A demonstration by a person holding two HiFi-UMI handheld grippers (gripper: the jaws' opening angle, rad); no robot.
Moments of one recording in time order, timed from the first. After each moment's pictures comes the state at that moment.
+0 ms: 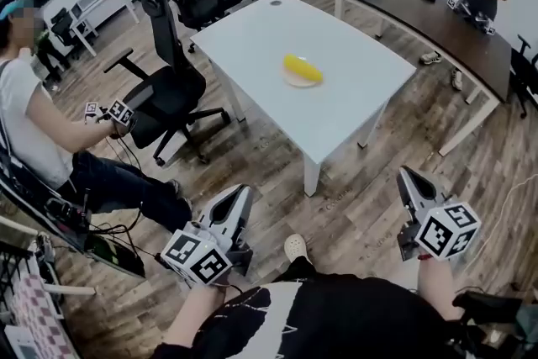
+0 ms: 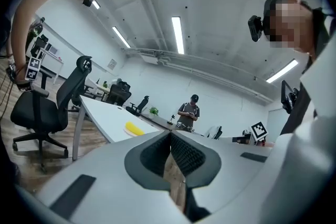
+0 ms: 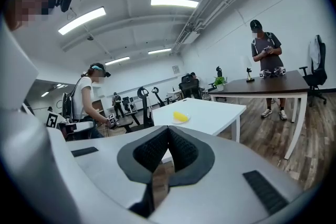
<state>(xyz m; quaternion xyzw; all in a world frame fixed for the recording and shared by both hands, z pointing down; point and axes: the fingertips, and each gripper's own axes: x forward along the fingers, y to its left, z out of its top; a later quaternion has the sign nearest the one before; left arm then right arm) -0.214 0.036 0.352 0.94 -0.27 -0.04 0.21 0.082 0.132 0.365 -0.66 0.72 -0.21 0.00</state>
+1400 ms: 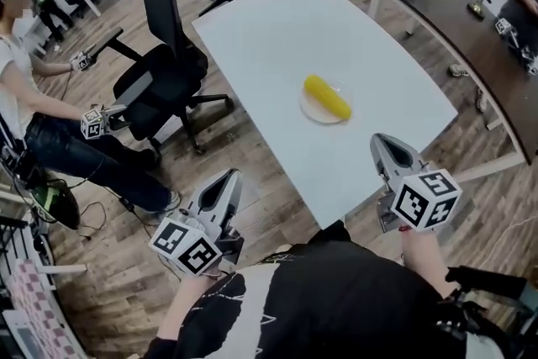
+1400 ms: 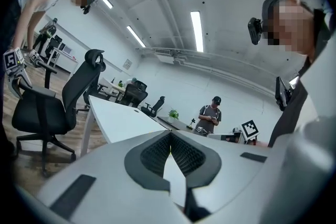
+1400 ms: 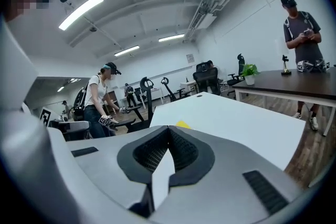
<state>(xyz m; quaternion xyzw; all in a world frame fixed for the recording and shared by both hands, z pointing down) -0.171 -0.183 0.378 0.91 -0.34 -0.03 0.24 0.099 -0.176 0.391 -0.59 0.77 -0.24 -0.05</state>
